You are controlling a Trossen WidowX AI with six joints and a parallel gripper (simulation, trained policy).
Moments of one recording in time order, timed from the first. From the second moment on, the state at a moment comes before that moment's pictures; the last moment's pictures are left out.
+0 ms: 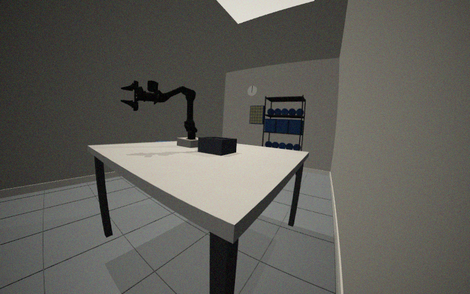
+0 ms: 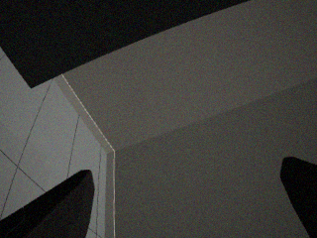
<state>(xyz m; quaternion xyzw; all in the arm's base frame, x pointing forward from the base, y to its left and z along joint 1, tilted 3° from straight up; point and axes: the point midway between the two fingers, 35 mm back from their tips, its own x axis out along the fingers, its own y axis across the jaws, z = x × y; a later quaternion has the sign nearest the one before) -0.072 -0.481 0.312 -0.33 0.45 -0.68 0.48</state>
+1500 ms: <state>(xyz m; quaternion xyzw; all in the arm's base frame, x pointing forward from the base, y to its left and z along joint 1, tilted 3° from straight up) 0.298 -0.249 0.195 -0.01 0.46 -0.39 0.80</state>
